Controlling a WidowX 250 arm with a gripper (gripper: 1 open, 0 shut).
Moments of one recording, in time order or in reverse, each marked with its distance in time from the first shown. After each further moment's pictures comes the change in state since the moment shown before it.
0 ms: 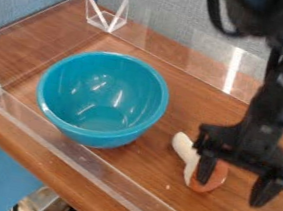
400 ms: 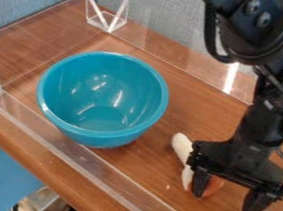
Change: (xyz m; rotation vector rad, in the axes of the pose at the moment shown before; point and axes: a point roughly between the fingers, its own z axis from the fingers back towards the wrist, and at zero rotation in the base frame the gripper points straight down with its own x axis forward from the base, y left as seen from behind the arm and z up) arm 0.005 0.002 -0.019 -0.003 -0.012 0.015
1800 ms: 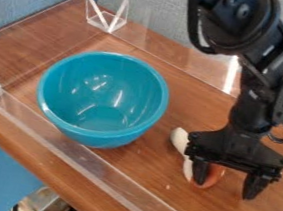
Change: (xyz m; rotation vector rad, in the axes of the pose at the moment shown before) arm 0.021 0.011 -0.005 -0.037 -0.071 0.062
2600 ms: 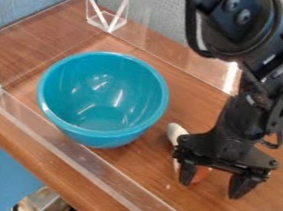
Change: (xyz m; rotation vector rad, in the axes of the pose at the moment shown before) arm -0.009 0.006 0.008 0.061 -0.031 0.086
